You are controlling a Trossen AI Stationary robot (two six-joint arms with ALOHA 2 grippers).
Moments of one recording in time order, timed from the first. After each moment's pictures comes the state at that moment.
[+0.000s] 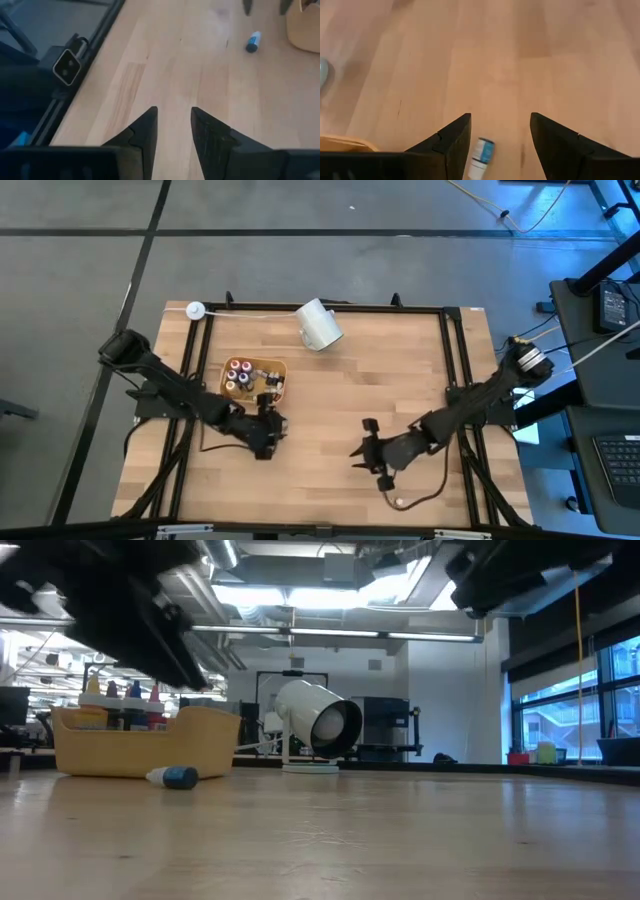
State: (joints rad) left arm -0.49 1.40 0.72 -0.20 -0.48 -0.33; right arm 0.59 1.57 0.95 -0.10 0.27 0.26
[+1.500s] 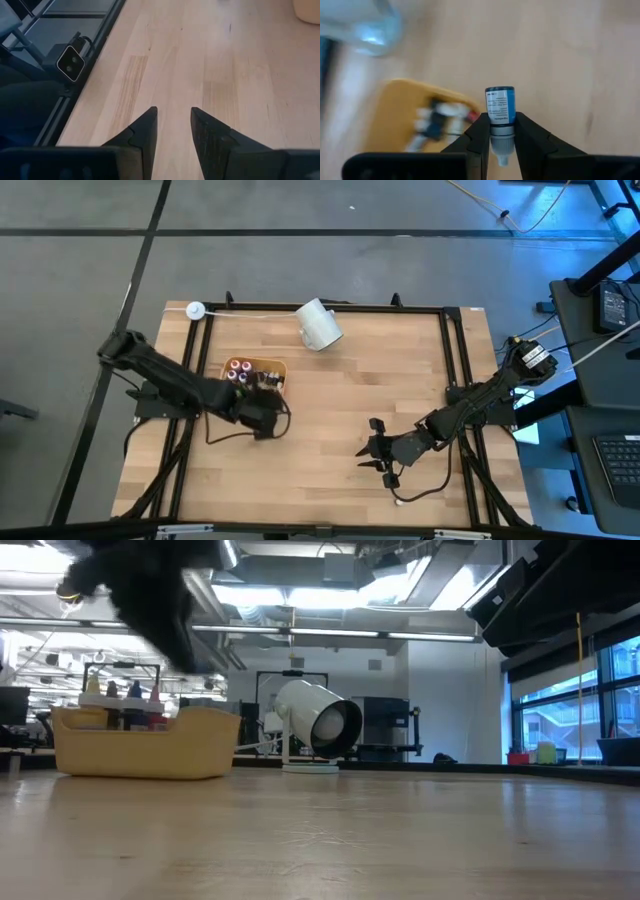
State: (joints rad) left arm -0.37 1.43 0.98 -0.77 -0.48 -0.43; right arm 0.60 1.50 0.73 0.14 0.26 0.36
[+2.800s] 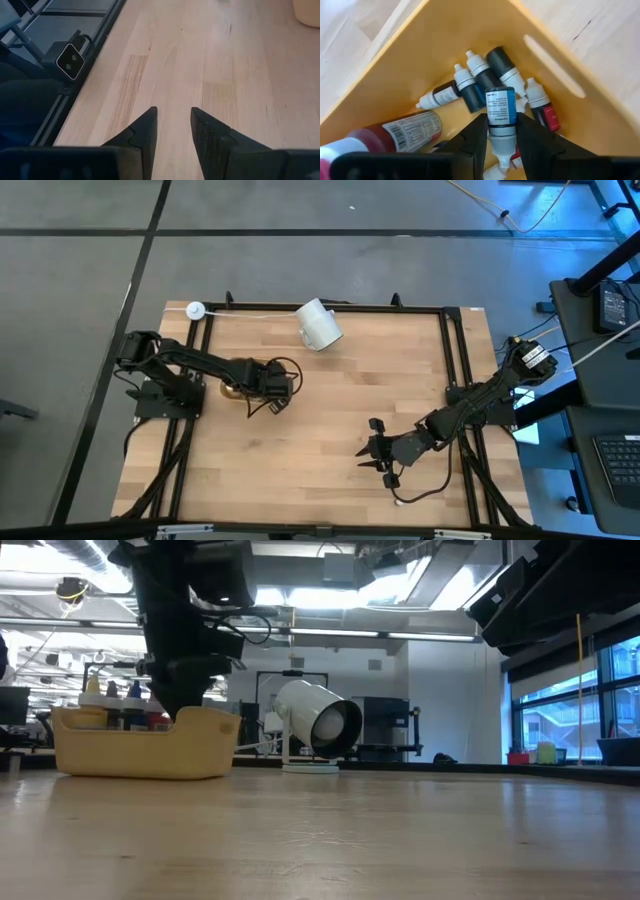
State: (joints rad) left arm -0.04 1.55 0.94 -0.82 -0.37 -0.77; right arm 0.60 1.50 0.73 0.14 0.26 0.34
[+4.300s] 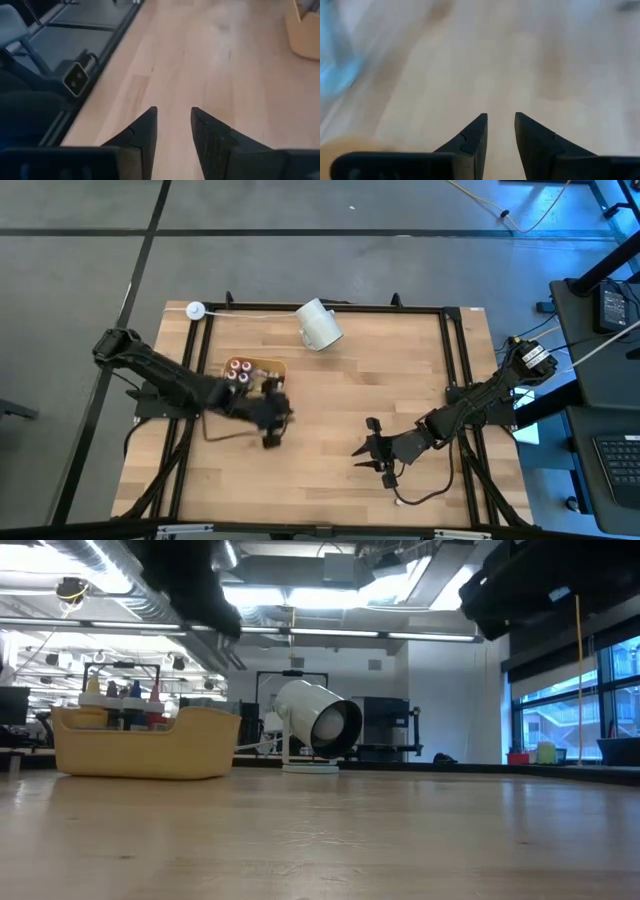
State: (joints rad) left arm -0.31 1.35 0.93 -0.44 -0.36 -0.41; right arm 0.59 1.50 0.73 0.22 0.27 0.26
